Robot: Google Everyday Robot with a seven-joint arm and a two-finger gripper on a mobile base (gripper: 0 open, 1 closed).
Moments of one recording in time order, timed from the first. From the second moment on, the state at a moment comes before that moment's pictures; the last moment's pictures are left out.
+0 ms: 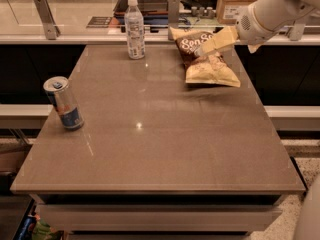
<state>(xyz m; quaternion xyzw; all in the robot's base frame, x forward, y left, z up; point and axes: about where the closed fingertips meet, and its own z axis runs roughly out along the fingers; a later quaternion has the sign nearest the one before) 0.685 -0.202 0.922 -0.16 0.94 0.13 0.27</state>
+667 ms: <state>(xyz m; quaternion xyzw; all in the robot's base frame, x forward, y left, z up) 0.694 -0.192 0.907 -0.16 0.95 0.14 0.24</state>
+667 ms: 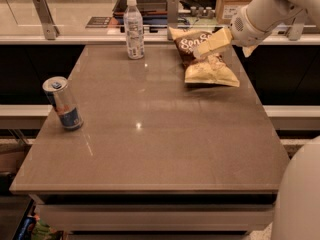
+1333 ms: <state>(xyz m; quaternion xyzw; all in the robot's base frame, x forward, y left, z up) 0.714 -0.153 0.880 -0.16 0.96 0.08 0.23</state>
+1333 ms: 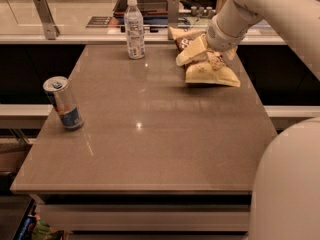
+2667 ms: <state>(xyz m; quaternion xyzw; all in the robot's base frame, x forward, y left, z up) 0.763 -0.122 0.836 -0.15 0.95 0.06 0.26</state>
